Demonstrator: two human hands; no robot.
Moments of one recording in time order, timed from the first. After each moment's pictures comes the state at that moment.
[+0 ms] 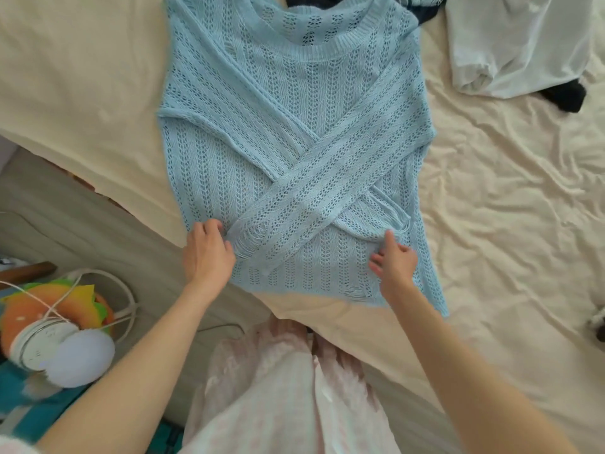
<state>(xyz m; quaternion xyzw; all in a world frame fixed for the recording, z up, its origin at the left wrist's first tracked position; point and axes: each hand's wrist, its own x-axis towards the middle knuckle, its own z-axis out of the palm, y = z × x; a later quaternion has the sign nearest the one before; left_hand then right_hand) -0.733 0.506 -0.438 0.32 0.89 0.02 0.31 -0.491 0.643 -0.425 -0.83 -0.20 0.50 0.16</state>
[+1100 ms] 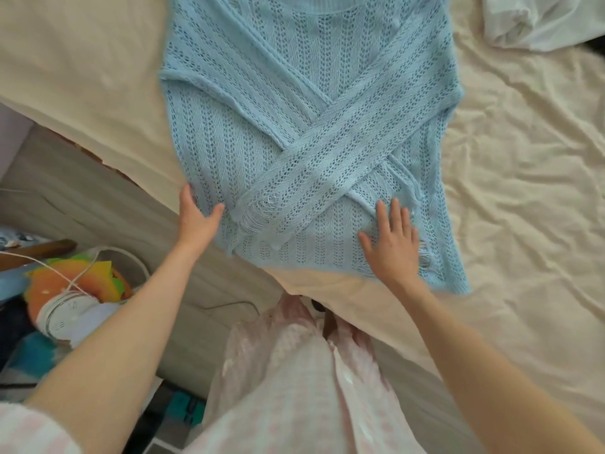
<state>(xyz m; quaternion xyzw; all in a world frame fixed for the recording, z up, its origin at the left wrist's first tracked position) -0.766 0.486 -0.471 0.12 0.87 0.28 0.40 -0.472 0.609 -0.440 -0.56 -0.76 0.22 -0.22</state>
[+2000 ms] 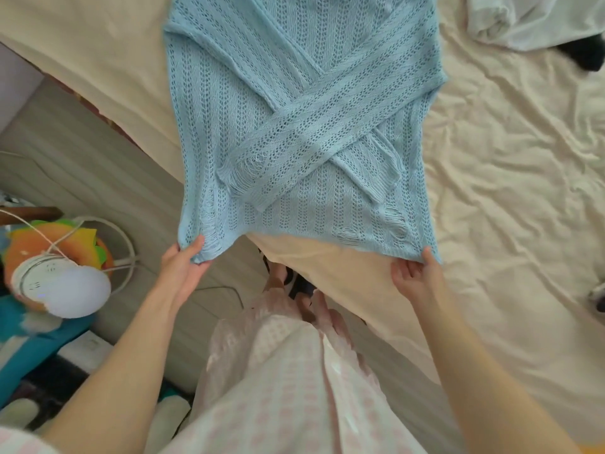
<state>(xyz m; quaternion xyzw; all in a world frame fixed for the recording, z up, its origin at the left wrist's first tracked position) -0.680 0.369 -0.450 -0.26 0.63 0.54 0.49 -0.374 0.584 -0.417 -0.73 0.09 0.61 0.29</state>
